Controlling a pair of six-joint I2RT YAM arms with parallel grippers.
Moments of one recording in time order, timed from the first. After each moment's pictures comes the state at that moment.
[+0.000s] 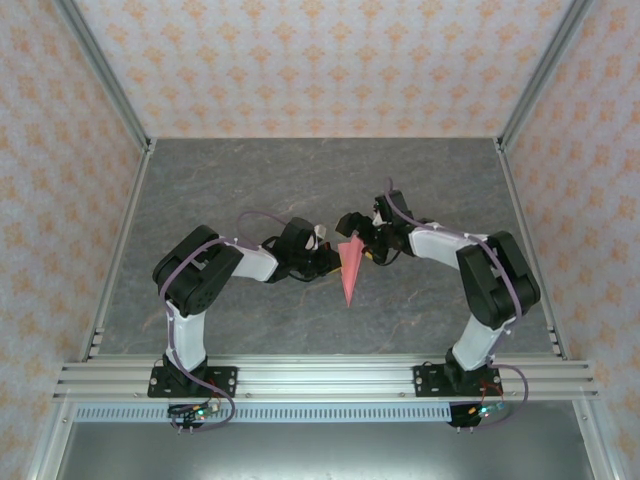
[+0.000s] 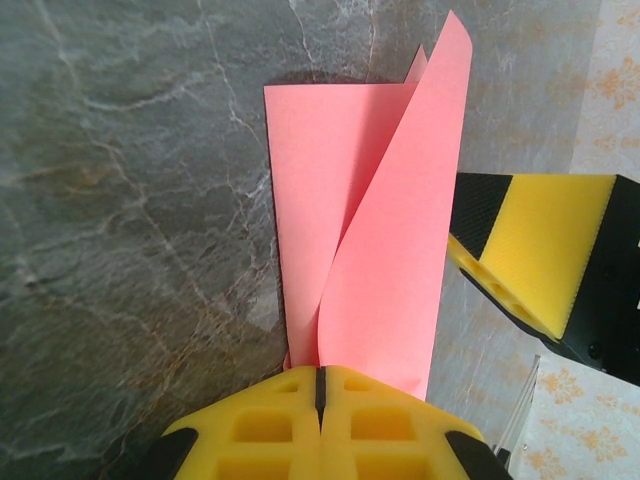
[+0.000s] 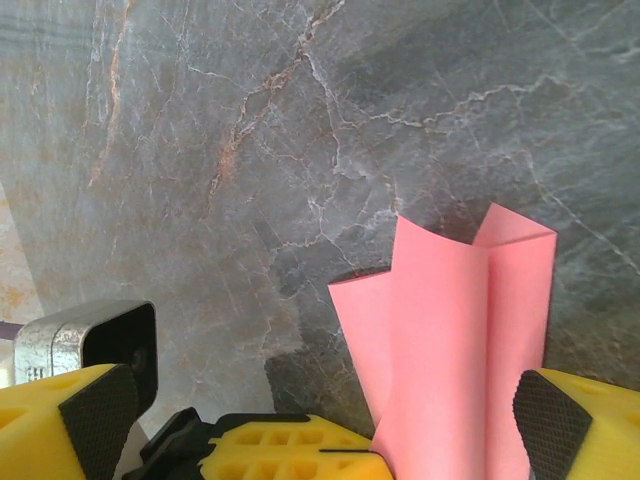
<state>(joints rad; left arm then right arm) -0.60 1.94 0.86 0.34 0.50 -1.03 0.42 1.73 0.94 -0.13 -0.42 0.93</state>
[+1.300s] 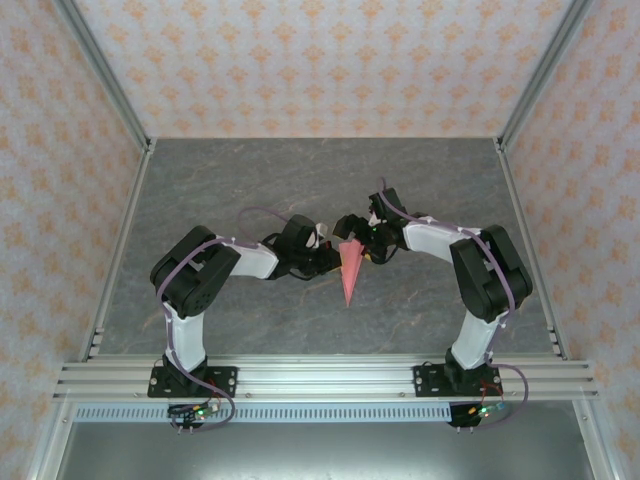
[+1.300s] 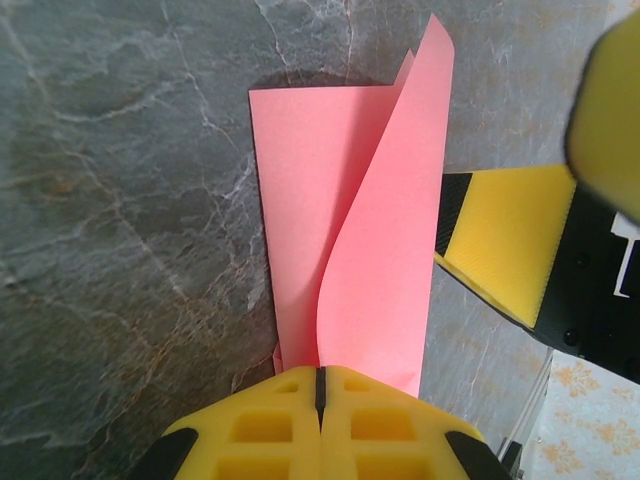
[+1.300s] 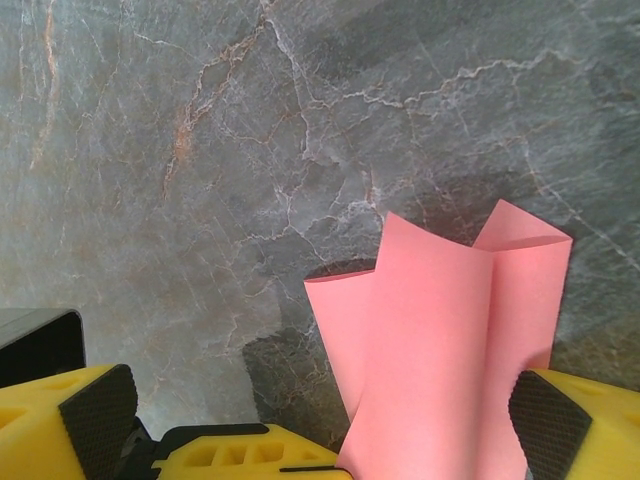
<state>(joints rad) -0.60 1.92 0.90 0.26 0.50 -0.98 0.44 1.78 1.02 -0.25 -0.40 0.88</state>
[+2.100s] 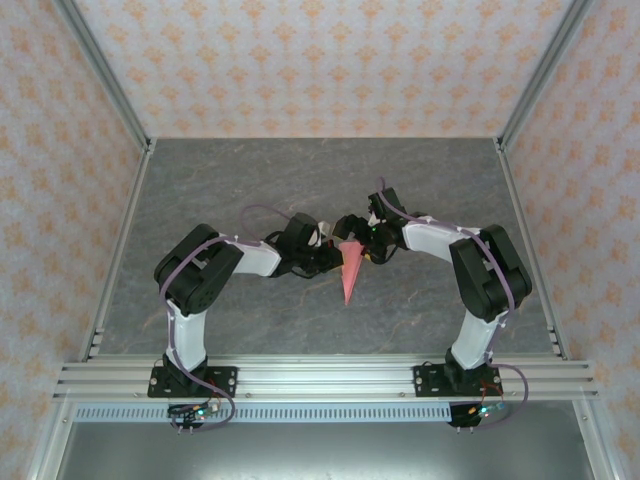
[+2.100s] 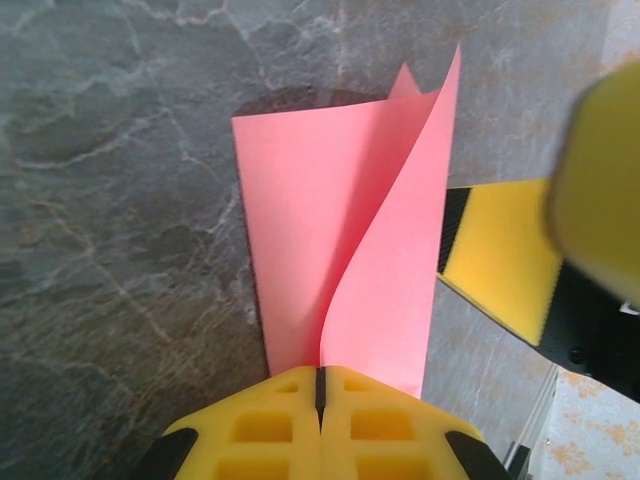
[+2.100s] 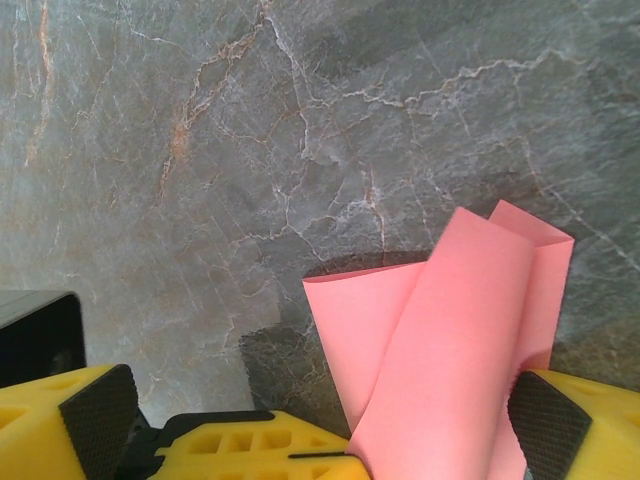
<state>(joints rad) -0.60 1.95 0.93 0.25 0.50 -0.96 0.44 1.79 1.02 -0.25 -0.40 0.87</state>
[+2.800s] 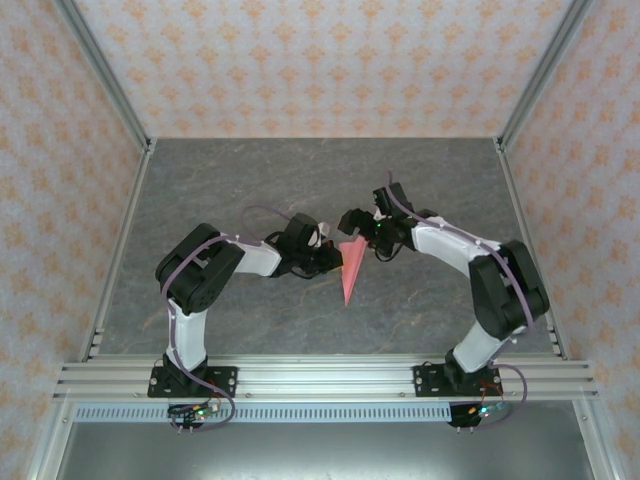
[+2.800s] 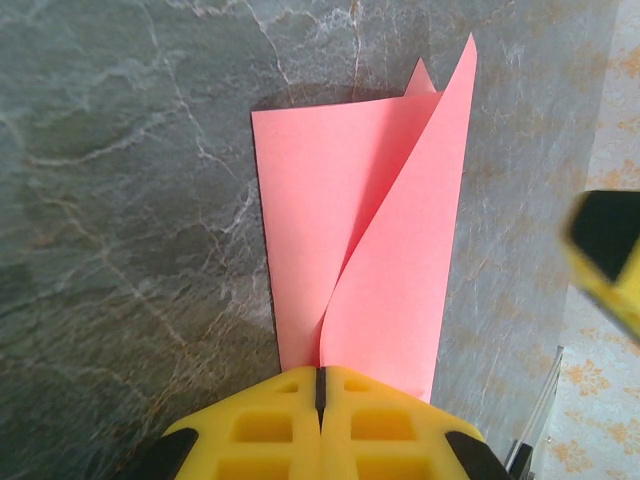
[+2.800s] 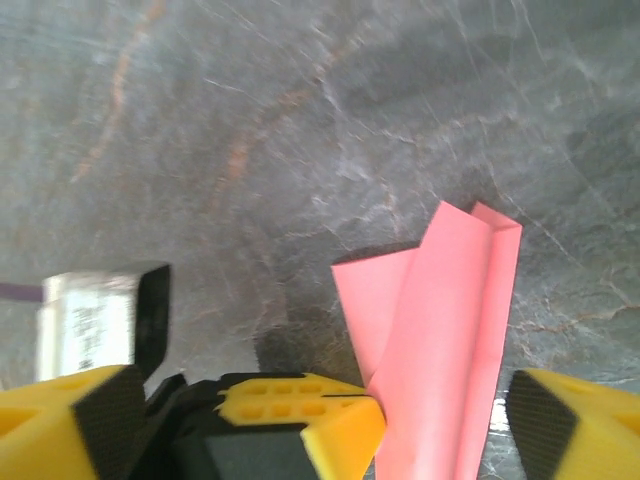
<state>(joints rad) -0.60 1.96 0.93 0.25 0.50 -0.96 0.45 1.63 1.02 -0.34 -0.29 0.83</state>
